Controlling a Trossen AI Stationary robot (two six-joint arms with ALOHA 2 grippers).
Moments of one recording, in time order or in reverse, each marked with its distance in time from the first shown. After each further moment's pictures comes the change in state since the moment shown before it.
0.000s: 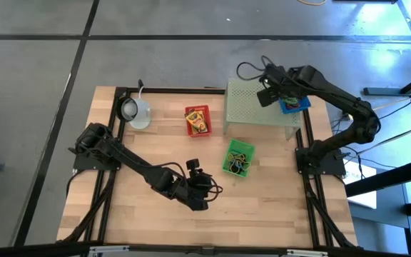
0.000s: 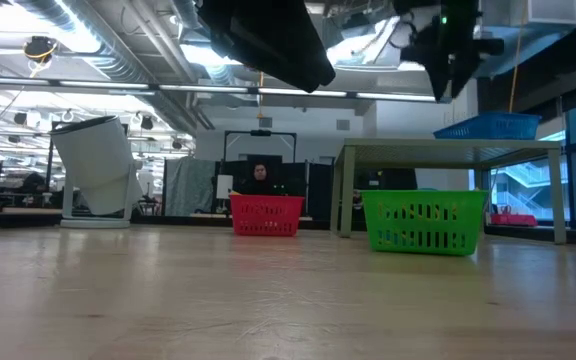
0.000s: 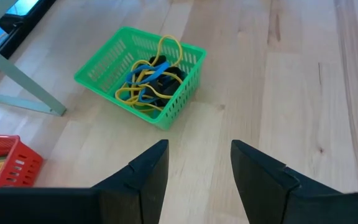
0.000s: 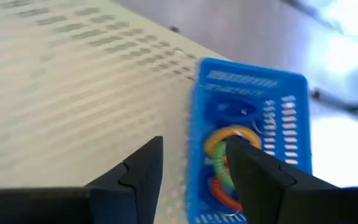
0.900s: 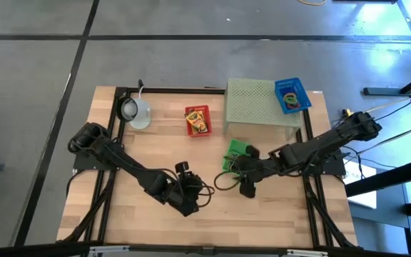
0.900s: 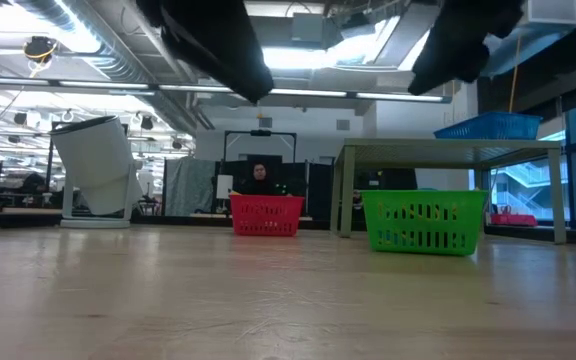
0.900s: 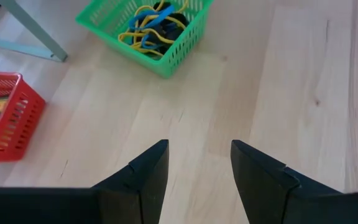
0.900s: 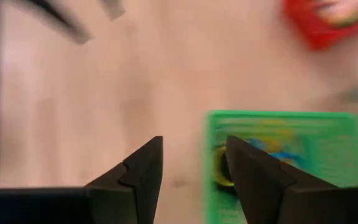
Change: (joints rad) left arm -0.056 -0.033 0.000 -0.219 0.027 -0.207; right arm 0.949 -0.025 -0.506 0.858 -0.176 -0.004
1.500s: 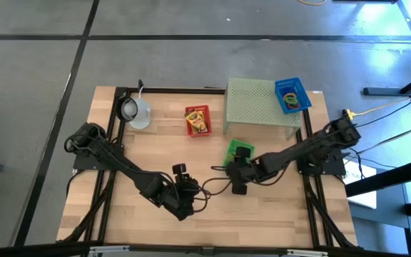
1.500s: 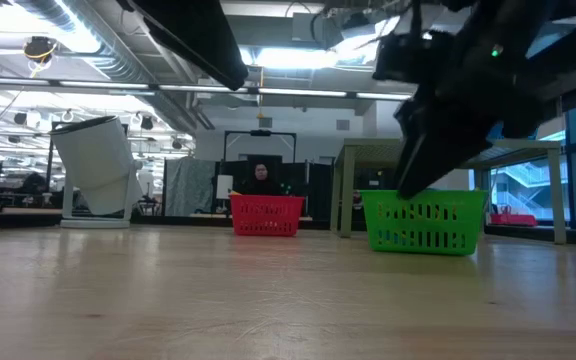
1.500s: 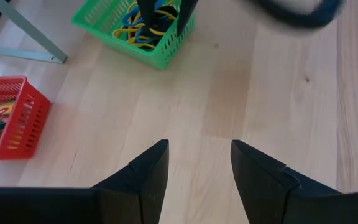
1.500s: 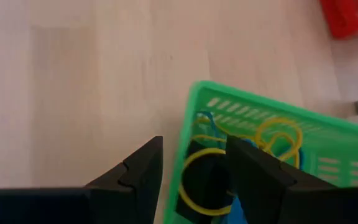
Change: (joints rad) left arm -0.043 -0.025 0.000 -0.066 -0.006 0.028; right arm -0.044 0.266 -0.060 0.131 0.044 -0.270
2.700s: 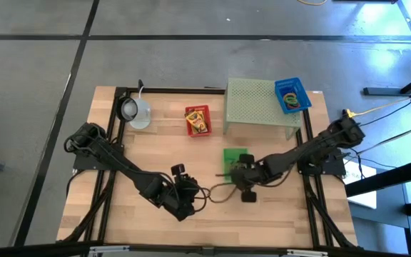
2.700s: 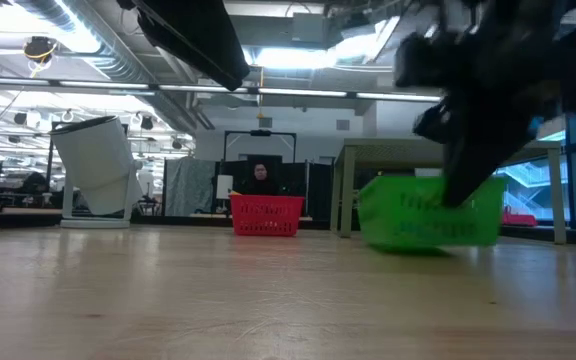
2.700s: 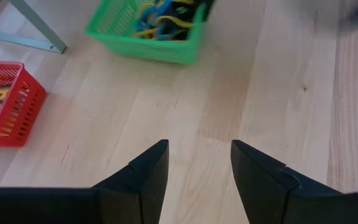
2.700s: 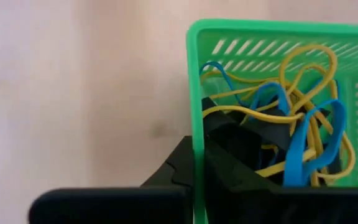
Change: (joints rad) left arm -0.003 0.000 0.000 0.001 -0.002 -0.081; right arm 0.016 -0.010 0.001 -0.101 -0.192 0.073
